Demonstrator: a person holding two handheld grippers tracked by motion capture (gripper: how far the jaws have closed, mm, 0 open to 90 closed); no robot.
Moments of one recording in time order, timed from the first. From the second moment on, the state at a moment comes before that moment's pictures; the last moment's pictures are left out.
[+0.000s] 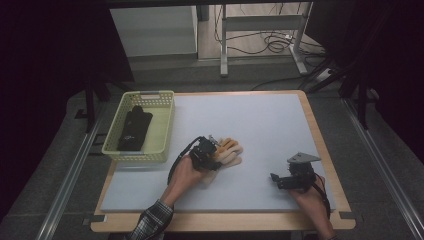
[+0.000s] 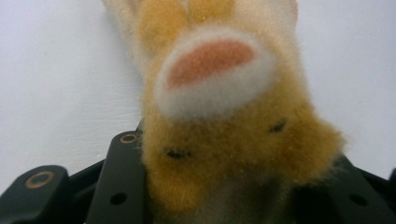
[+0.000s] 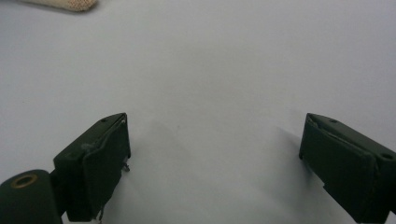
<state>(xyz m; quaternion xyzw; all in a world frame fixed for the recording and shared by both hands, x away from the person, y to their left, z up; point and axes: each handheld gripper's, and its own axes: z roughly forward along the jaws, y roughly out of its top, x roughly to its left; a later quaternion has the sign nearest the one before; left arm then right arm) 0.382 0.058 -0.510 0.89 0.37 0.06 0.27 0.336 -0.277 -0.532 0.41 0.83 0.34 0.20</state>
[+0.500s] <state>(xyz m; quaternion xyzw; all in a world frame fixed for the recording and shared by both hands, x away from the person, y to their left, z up) 0.395 0.082 -0.456 0.87 0.39 0.10 0.29 0.336 -0.277 -0.531 0.41 0.83 0.34 0.20</state>
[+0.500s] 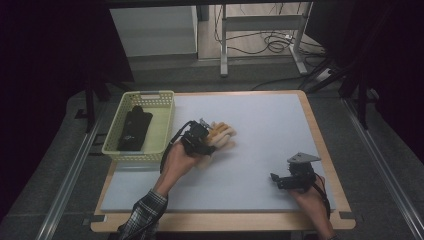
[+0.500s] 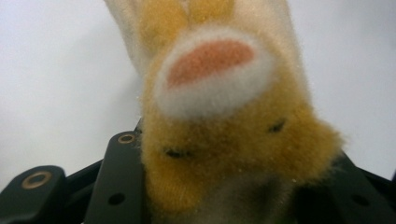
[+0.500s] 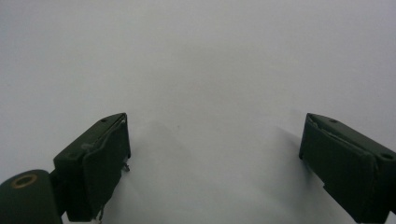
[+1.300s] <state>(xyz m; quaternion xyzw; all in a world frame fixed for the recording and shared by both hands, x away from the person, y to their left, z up) 0.423 0.226 -0.409 0.77 0.55 0.17 0.26 0.336 -0.277 -0.532 0.41 0.83 0.34 0.20</state>
